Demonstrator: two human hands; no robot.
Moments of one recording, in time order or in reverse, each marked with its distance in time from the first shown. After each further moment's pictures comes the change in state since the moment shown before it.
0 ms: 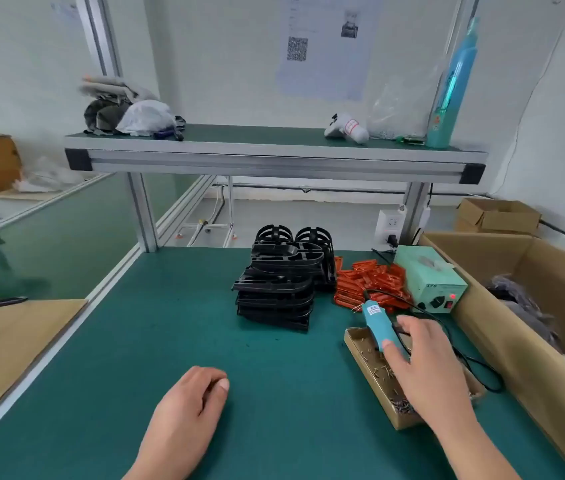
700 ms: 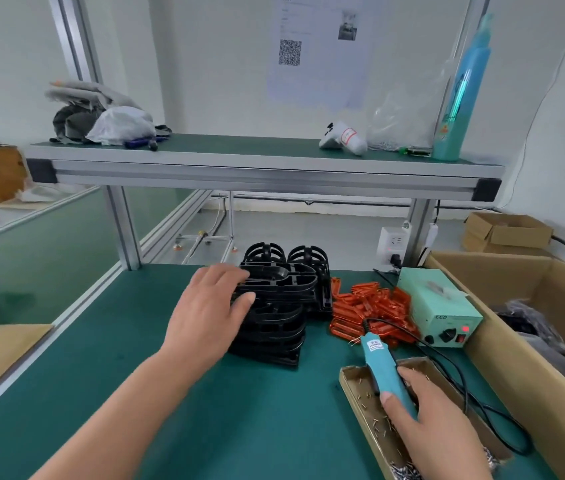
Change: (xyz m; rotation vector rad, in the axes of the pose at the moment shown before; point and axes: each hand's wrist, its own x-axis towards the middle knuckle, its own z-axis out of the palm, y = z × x) left_hand 0.170 0.081 -0.001 0.254 0.176 0.308; right_hand 0.024 0.017 0.005 0.084 -0.268 0.179
